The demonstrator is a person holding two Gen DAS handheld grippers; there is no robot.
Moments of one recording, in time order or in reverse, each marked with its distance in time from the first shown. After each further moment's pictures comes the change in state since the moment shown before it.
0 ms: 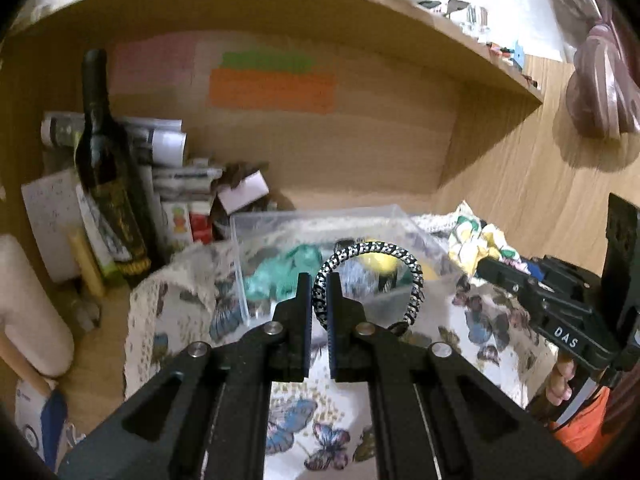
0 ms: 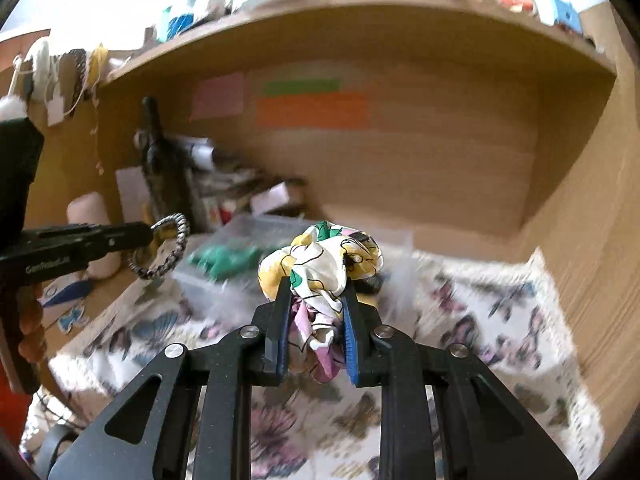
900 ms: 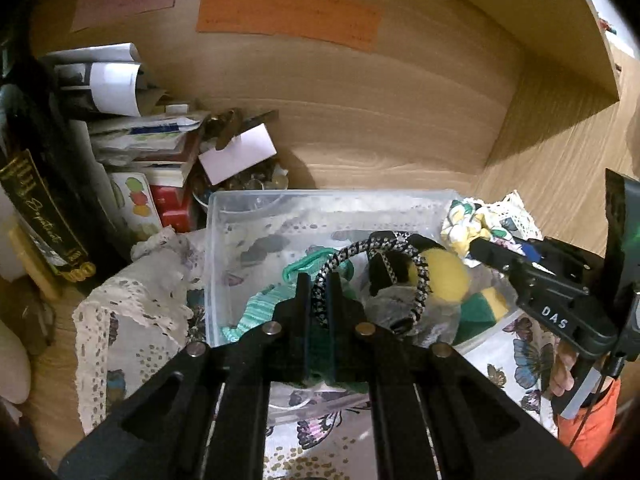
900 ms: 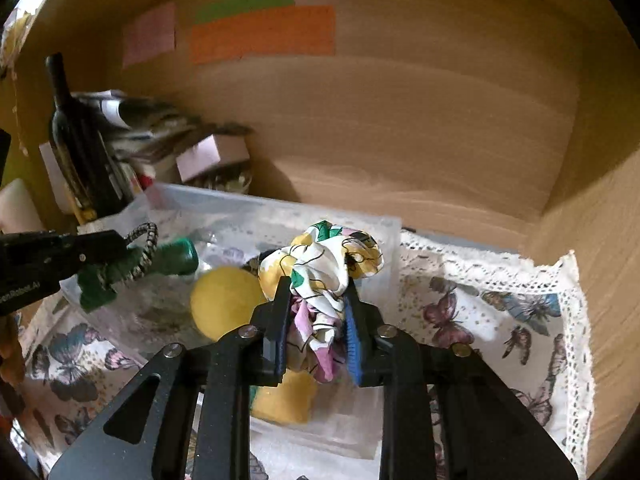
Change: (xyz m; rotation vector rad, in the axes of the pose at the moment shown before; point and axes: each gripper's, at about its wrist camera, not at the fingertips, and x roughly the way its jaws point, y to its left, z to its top) left arm 0.124 0.011 0.014 -0.088 0.187 0.039; right arm 0.122 -0.043 0.009 -0.007 0.243 -0.037
